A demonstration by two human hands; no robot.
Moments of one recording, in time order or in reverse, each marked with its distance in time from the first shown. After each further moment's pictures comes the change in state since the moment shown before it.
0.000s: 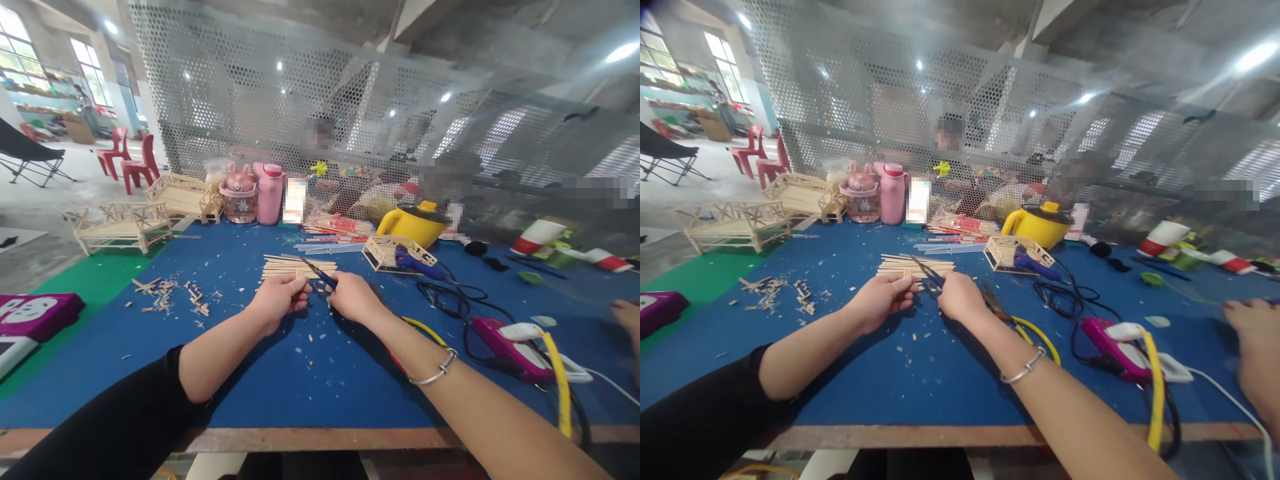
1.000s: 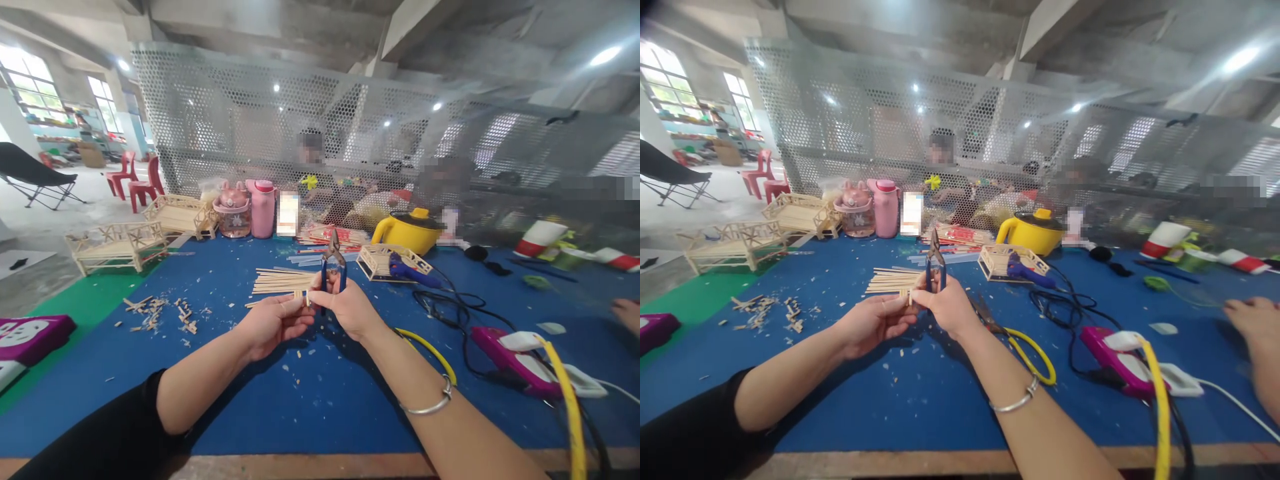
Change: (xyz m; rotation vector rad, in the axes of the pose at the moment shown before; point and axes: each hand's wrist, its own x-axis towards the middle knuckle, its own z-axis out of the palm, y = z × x) left_hand -0.014 0.000 0.010 -0.085 -0.140 -0.148; right_hand -0.012 -0.001 -0.006 1.234 0.092 -0.213
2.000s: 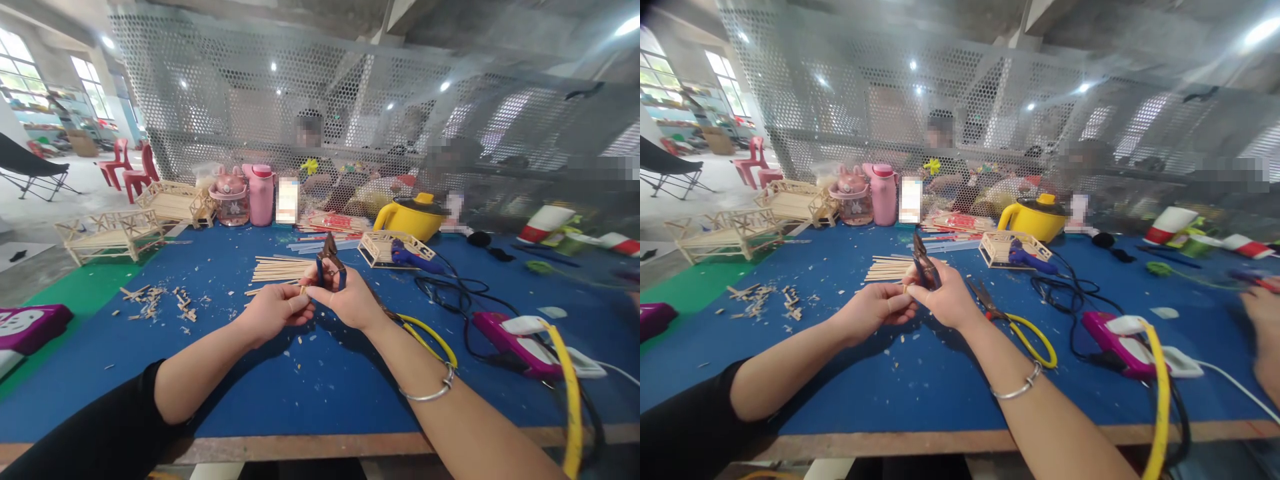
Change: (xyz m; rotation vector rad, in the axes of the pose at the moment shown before) left_hand 0.003 -0.006 -0.003 0.336 -0.033 0.130; right_hand -0.005 0.002 0.000 -0.126 -0.099 -0.171
